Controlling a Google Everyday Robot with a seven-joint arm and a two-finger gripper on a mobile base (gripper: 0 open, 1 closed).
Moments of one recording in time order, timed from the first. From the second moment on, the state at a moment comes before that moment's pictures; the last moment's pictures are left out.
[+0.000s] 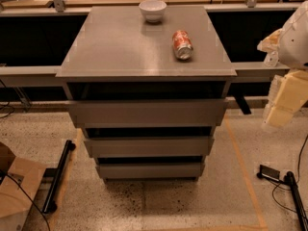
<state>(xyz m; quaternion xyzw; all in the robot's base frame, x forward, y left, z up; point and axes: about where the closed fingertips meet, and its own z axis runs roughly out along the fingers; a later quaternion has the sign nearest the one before) 0.439 -0.210 0.975 -0.61 0.77 -0.03 0.16</state>
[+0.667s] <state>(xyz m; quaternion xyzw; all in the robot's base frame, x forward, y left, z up) 0.447 -0.207 0.958 -0.62 0.77 -0.03 0.18</state>
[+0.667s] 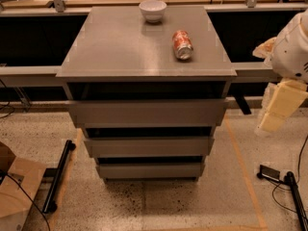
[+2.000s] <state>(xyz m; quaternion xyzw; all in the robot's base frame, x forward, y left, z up) 0.479 -0.207 0.888 -0.61 0.77 0.00 0.19</state>
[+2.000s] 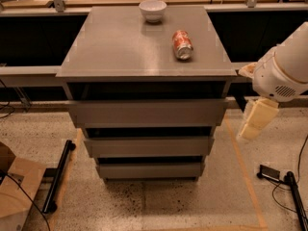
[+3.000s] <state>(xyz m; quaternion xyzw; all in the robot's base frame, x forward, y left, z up) 0.480 -0.173 0.807 -0.63 0.76 0.03 0.15</state>
